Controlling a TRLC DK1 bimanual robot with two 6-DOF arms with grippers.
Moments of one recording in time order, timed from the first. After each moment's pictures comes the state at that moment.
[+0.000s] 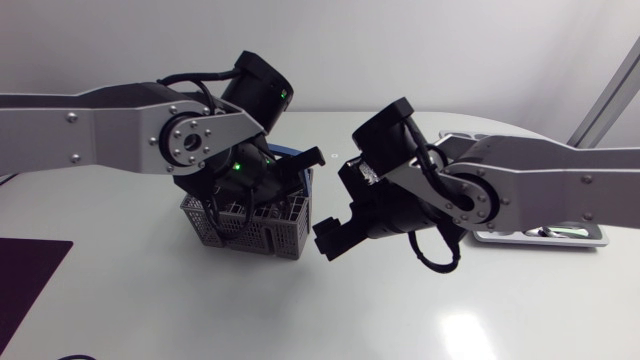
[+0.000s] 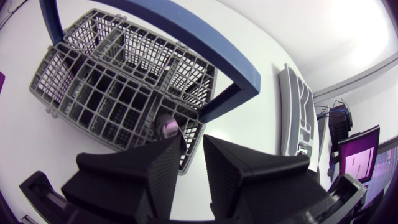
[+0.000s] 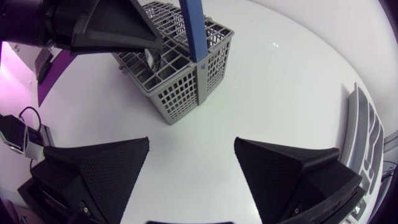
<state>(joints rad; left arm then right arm) -0.67 1.64 1.21 -0.52 -0.11 -0.90 0.72 1.53 0.96 -0.37 -0.01 0.13</state>
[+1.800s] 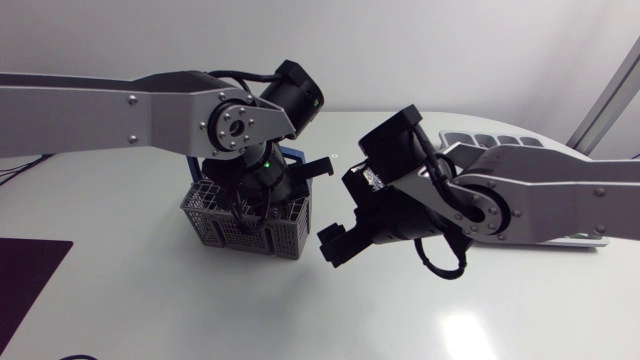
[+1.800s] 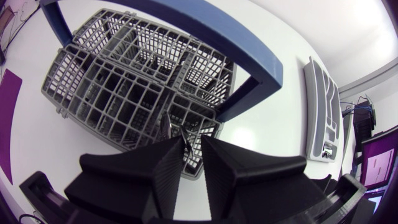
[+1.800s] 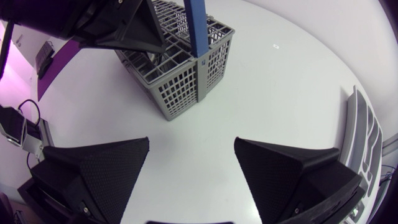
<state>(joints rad) -0.71 1.76 1.35 -0.70 -0.22 -0.92 0.72 1.50 0.91 -0.34 -0.01 0.10</state>
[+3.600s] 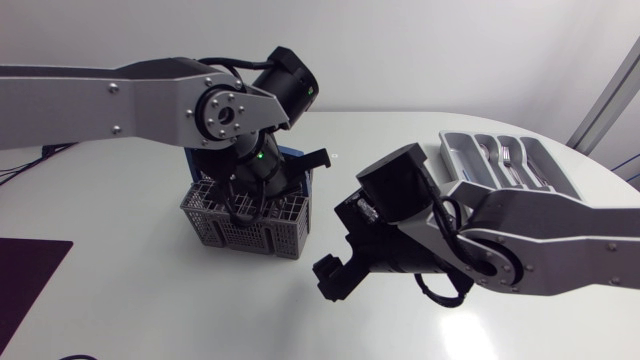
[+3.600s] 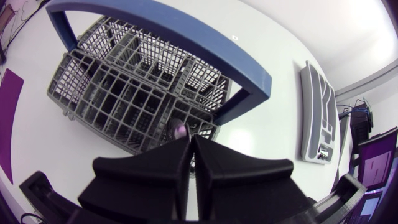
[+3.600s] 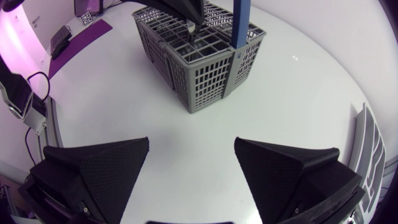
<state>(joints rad) -0.70 1.73 1.37 -0.73 -0.21 -0.92 0.80 1.44 0.76 -0.20 -0.02 0.04</state>
